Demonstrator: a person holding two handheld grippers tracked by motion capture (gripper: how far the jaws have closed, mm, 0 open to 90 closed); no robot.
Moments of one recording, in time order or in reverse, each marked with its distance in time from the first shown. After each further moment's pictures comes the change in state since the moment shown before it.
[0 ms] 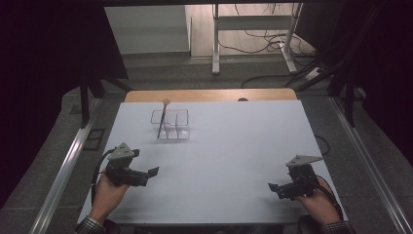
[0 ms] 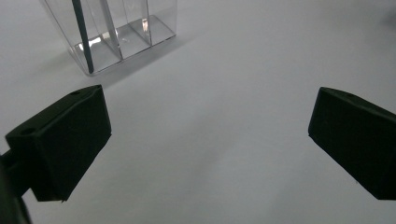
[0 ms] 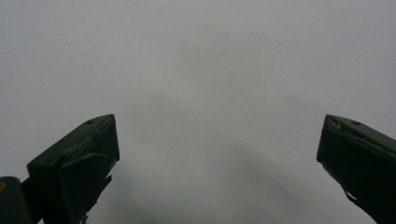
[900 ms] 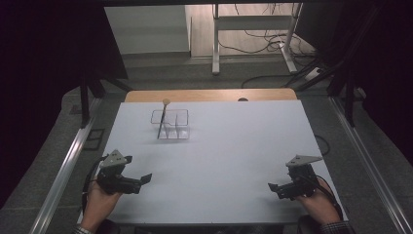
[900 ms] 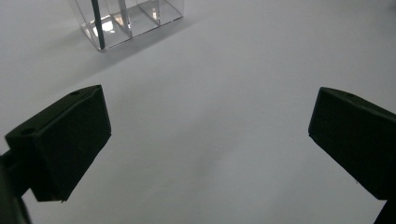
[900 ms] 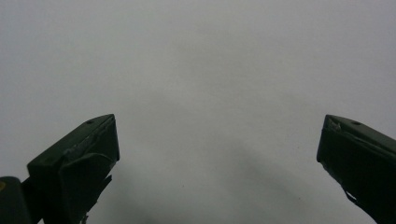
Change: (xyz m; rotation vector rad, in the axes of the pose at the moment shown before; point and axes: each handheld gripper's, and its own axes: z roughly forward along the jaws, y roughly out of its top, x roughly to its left) left arm -0.002 -0.020 -0.019 0.016 0.029 -0.018; right arm 0.000 0.000 0.000 0.003 -0.005 0.000
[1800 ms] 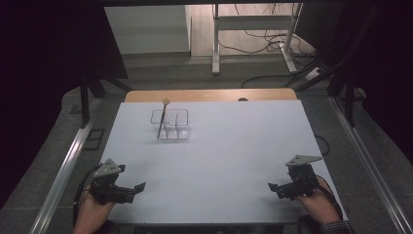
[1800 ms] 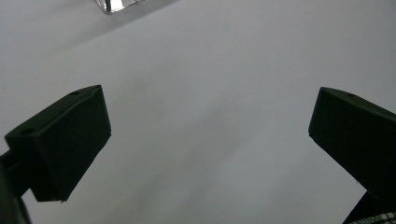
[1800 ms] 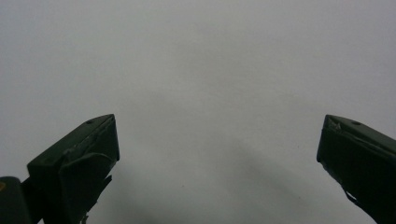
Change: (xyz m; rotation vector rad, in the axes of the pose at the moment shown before) left arm -0.001 -0.022 -0.011 0.053 0.023 -0.021; right arm 0.000 0.001 0.001 0.004 -0.003 0.005
